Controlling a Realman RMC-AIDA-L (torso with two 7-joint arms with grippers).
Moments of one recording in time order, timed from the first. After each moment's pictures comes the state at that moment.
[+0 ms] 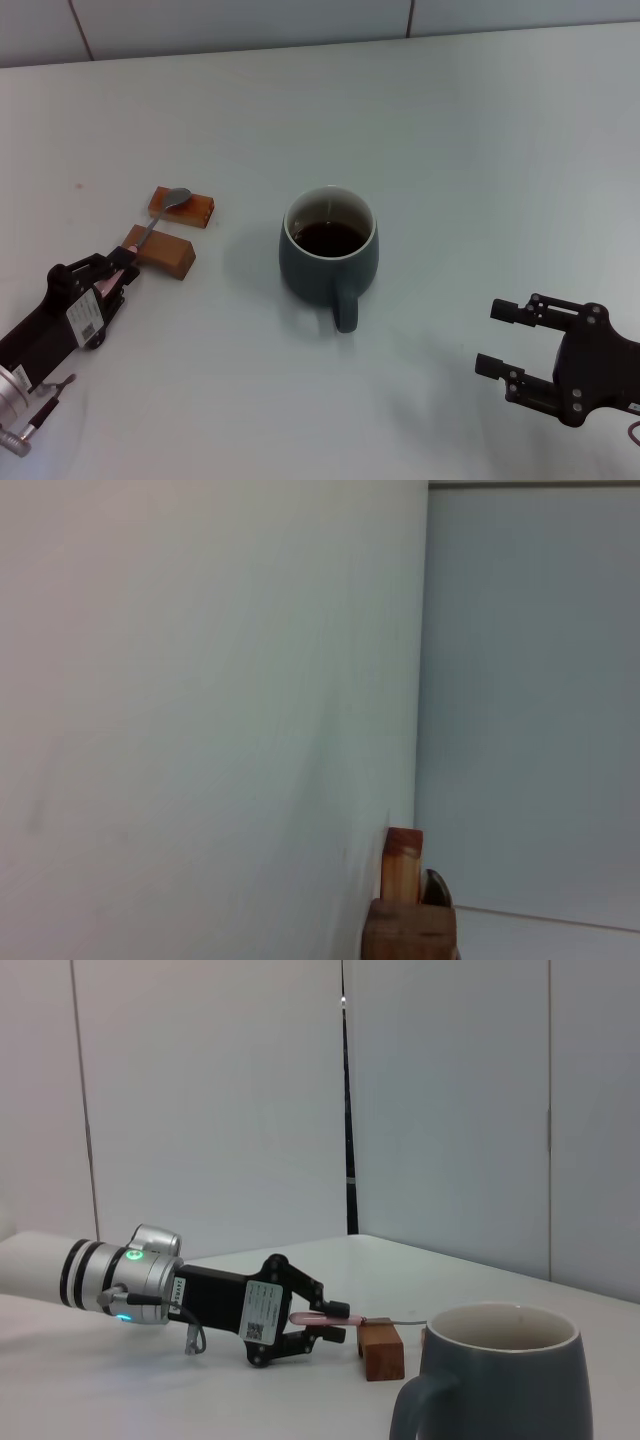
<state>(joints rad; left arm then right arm) -0.29 -2.07 0.76 0.05 1.29 1.28 -2.06 0.30 2.08 -0.30 -0.38 -2.21 -1.77 0.66</state>
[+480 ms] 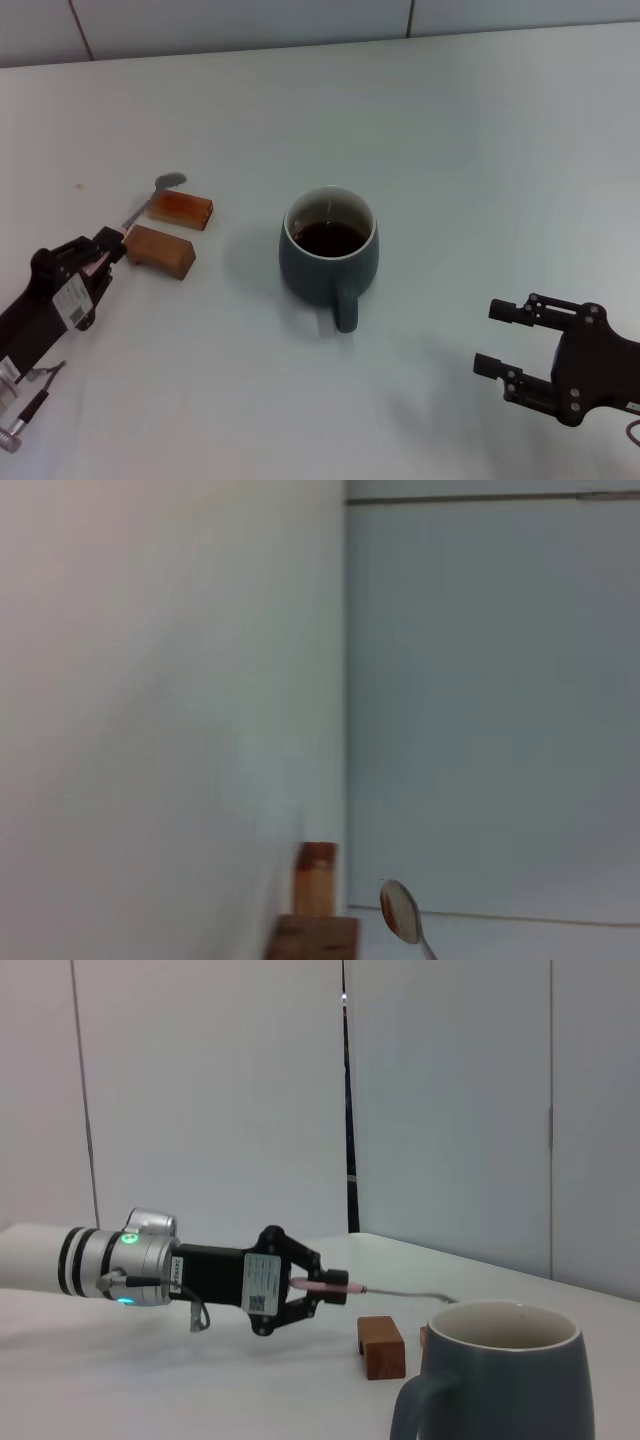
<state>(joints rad) -0.28 -2.07 0.72 0.05 1.29 1.37 -2.00 0.30 2.08 -0.31 -0.37 -2.21 -1.77 0.66</state>
